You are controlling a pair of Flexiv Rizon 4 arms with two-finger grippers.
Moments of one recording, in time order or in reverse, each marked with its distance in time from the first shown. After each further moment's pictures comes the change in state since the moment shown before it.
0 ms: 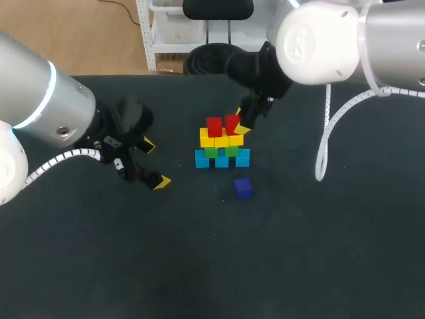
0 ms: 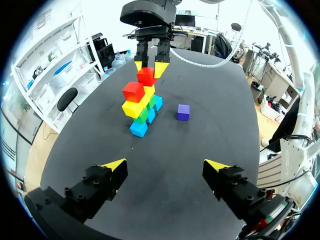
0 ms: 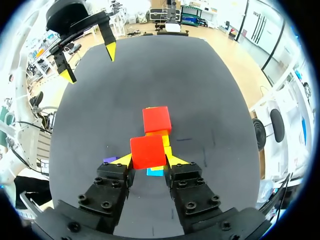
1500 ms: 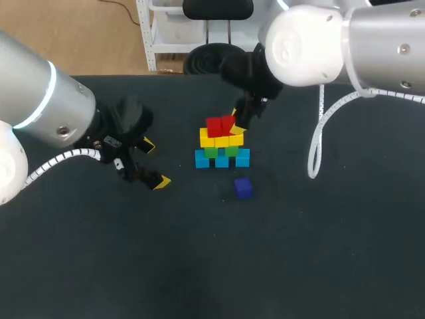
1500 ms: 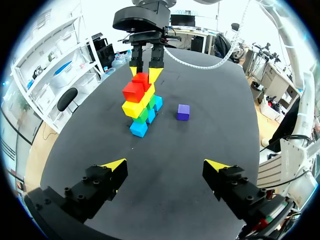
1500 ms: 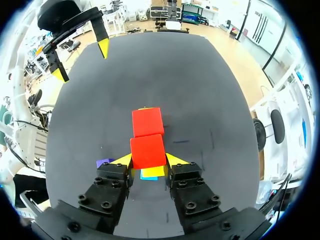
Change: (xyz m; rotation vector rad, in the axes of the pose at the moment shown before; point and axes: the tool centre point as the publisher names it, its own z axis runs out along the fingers) left arm 0.000 0.000 0.000 0.000 0.000 0.000; right arm -0.004 -0.010 0.012 0.001 0.021 -0.010
